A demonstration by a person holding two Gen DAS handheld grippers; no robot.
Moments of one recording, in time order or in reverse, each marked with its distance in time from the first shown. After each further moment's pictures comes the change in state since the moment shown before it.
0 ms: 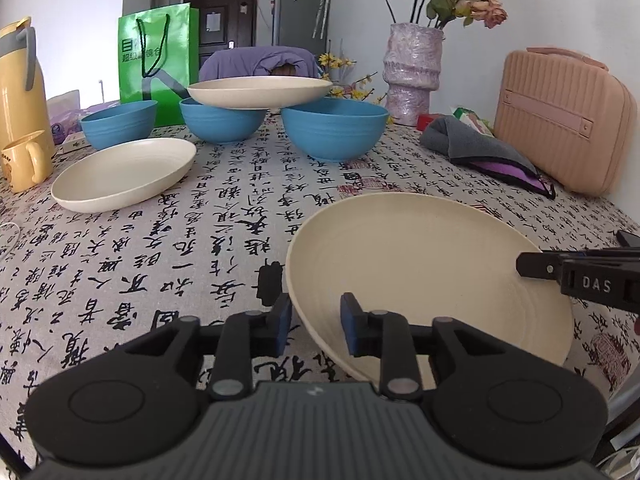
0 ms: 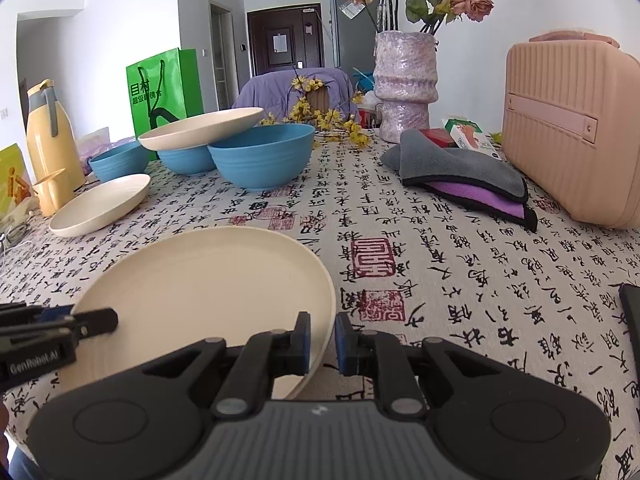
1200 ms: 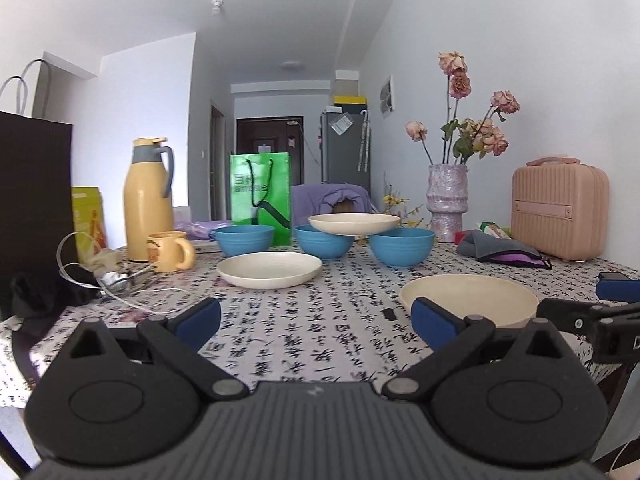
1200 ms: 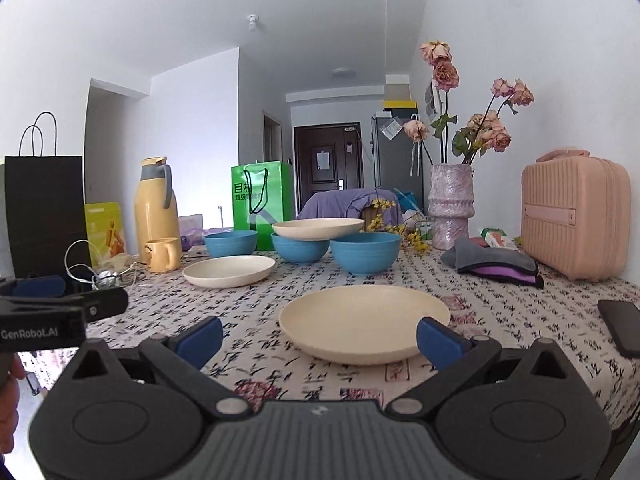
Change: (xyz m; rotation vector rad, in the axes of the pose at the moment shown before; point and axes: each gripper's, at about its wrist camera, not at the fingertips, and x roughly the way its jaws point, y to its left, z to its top) left arm -0.214 0.067 -0.099 0.001 -0.441 0.165; right arm -0.177 0.110 -0.108 -0.061 -0.389 0.103
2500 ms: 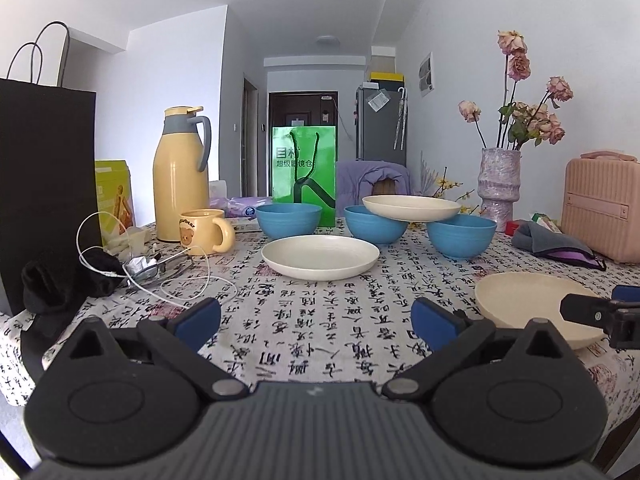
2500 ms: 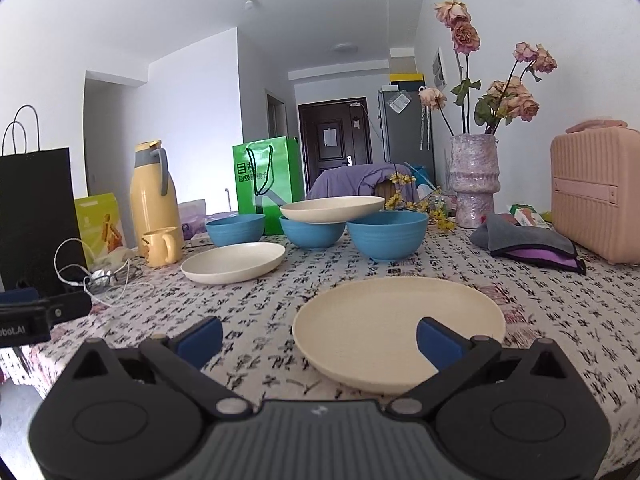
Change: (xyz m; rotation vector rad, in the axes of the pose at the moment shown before) left arm 0.071 0.049 0.014 -0.036 0.091 0.078; right arm 0.087 0.008 0.015 0.041 0.067 0.032
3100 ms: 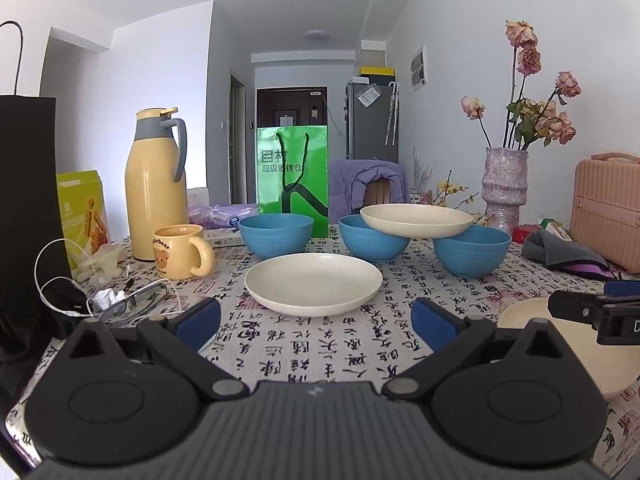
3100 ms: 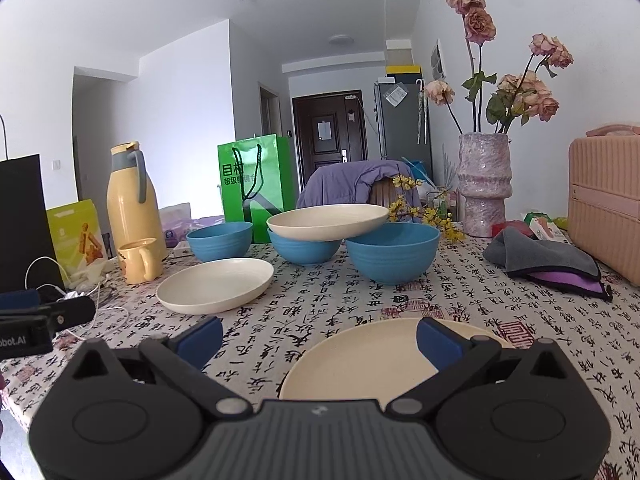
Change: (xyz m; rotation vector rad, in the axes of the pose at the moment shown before) left arm 0.075 -0.001 0.036 0.019 0.015 -0.028; right arm 0.074 -0.004 0.041 -0.001 0.029 -0.020
